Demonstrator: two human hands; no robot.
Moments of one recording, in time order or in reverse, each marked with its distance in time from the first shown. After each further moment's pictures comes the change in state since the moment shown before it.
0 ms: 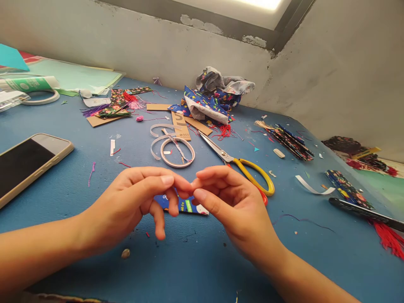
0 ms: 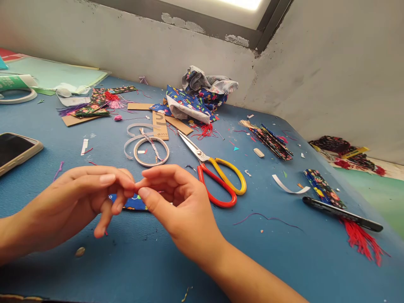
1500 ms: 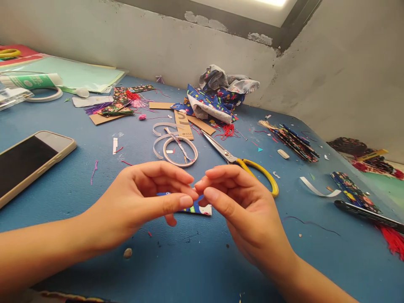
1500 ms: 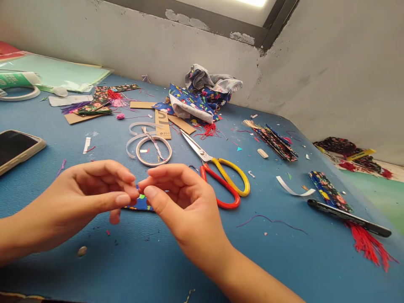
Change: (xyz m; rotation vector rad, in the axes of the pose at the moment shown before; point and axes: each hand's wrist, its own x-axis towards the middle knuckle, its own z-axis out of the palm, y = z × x) left_hand -0.002 -0.002 0.003 0.112 0.080 0.043; right_hand -0.004 0.001 -0.001 0.045 0.016 -0.034
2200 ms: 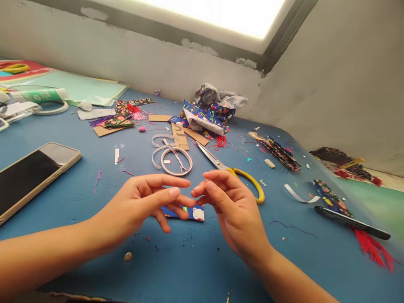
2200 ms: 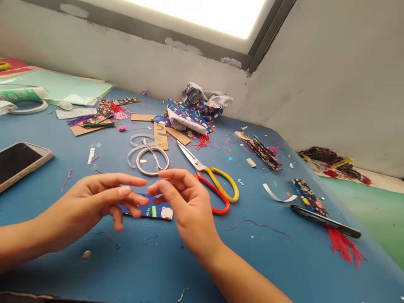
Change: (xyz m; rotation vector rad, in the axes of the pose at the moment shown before) left_hand 0.000 0.004 -0.002 -0.028 -0.033 -0.062; right_hand 0.009 0.001 -0.004 0.015 0.040 -0.041
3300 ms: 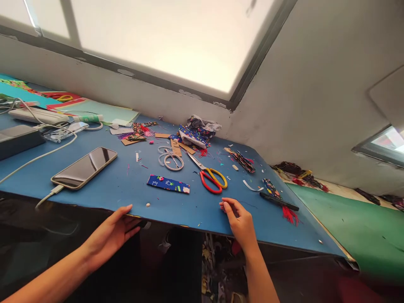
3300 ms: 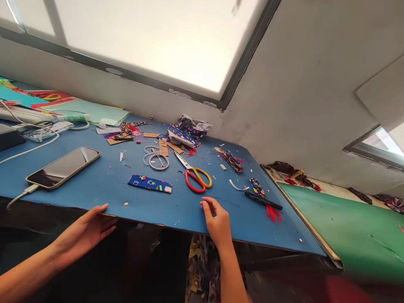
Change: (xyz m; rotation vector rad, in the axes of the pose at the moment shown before) left_hand -0.120 -0.079 -0.024 -0.544 0.518 -0.195; right_hand -0.109 0.002 -0.096 -0.945 0.336 -0.122
